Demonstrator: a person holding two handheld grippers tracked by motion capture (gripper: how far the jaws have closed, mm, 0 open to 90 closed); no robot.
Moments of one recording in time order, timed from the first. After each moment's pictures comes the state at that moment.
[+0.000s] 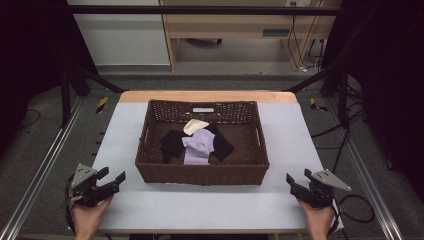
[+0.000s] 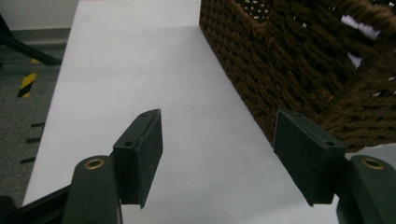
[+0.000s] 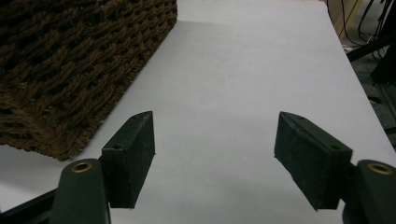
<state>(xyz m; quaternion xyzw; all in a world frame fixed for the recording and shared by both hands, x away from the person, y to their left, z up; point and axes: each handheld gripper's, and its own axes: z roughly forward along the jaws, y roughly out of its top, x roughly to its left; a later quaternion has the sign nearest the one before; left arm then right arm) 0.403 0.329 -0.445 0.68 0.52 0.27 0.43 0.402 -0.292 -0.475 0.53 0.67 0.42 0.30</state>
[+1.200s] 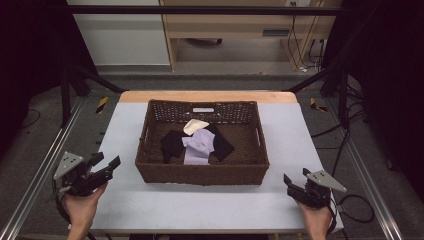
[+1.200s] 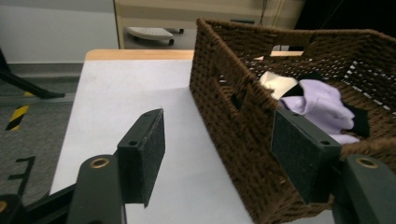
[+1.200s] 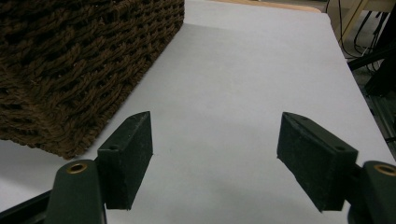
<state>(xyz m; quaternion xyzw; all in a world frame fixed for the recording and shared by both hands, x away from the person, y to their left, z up) 0.409 0.327 -0.394 0.65 0.51 0.28 0.49 0.400 -0.283 -0.473 0.52 0.68 0.42 0.32</state>
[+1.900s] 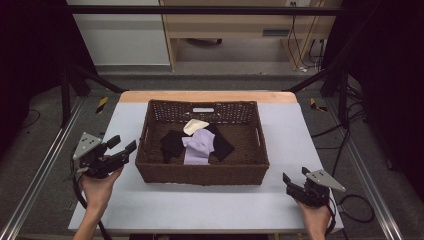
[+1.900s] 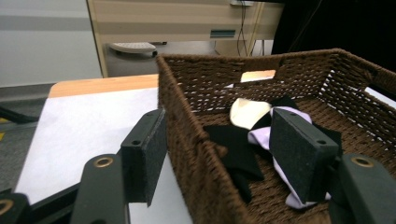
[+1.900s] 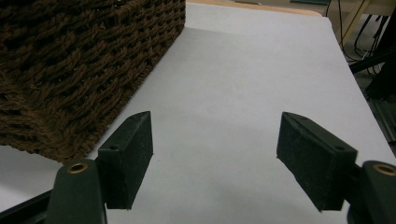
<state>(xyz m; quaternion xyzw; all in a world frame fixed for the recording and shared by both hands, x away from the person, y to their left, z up) 0.440 0.283 -0.363 0.66 0.47 0.28 0.51 0.403 -0.282 -0.474 0.51 0.67 0.42 0.32</state>
